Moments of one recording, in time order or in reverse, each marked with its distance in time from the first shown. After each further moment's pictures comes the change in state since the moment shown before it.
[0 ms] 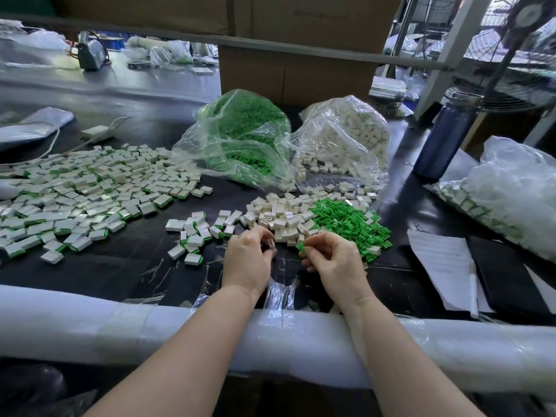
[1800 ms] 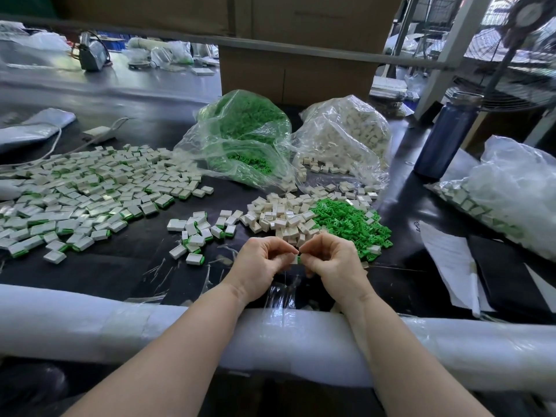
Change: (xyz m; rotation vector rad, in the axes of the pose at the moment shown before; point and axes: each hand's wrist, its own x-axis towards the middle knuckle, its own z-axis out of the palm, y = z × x) left_hand -0.007 0.006 -0.011 -0.582 -0.390 -0.008; right_hand -0.005 -0.015 -0.002 0.072 -0.092 0.015
